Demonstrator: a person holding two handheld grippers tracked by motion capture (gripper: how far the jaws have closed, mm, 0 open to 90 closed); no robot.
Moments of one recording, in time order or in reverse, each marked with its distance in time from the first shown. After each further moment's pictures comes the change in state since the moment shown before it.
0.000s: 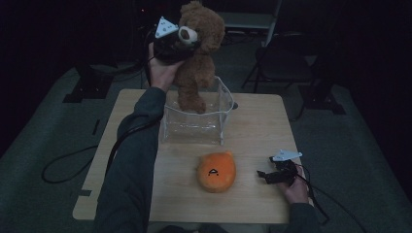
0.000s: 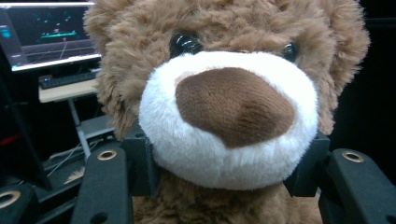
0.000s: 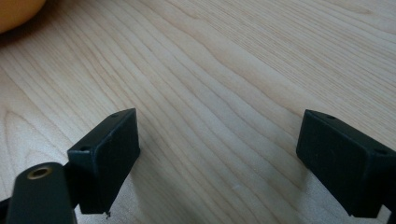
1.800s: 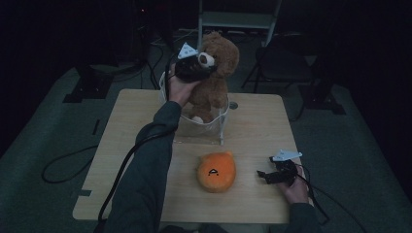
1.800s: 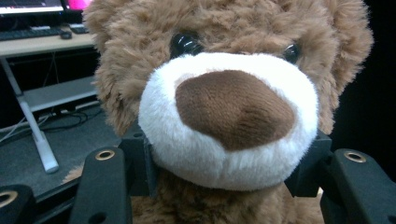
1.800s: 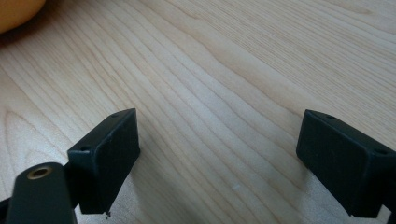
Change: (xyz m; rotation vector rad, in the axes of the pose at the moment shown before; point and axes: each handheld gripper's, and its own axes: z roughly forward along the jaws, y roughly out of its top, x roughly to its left) left arm -0.023 -0.071 0.055 0.117 -0.141 -0.056; right arm 0.000 0.000 0.000 -0.002 0.000 -0.001
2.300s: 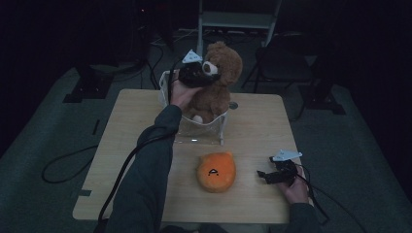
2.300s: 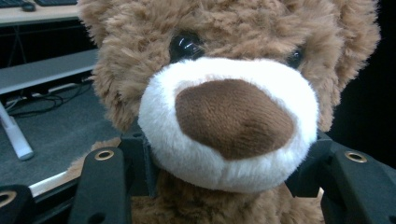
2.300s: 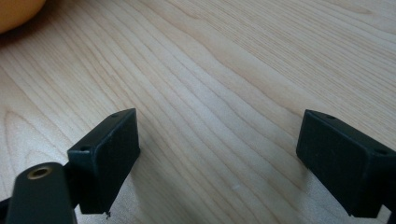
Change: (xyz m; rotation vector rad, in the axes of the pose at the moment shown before) left arm -0.003 -0.016 0.013 0.078 -0.088 -0.002; right arm 0.000 0.000 0.000 0.000 0.000 0.000
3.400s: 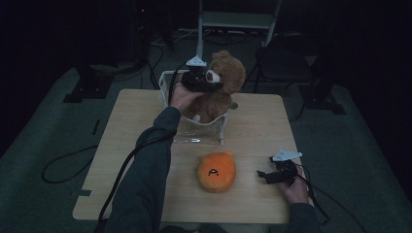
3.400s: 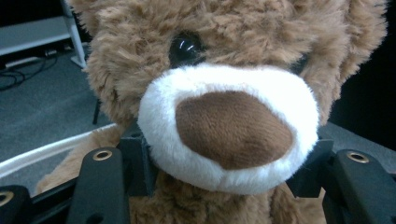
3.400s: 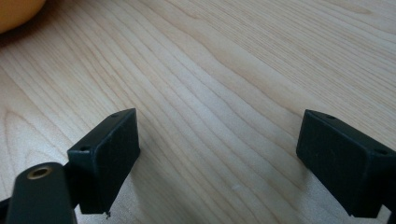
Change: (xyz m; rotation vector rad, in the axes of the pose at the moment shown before) left arm -0.002 -0.010 0.009 0.116 -0.103 -0.010; right arm 0.000 0.000 0.000 0.001 0.000 0.001
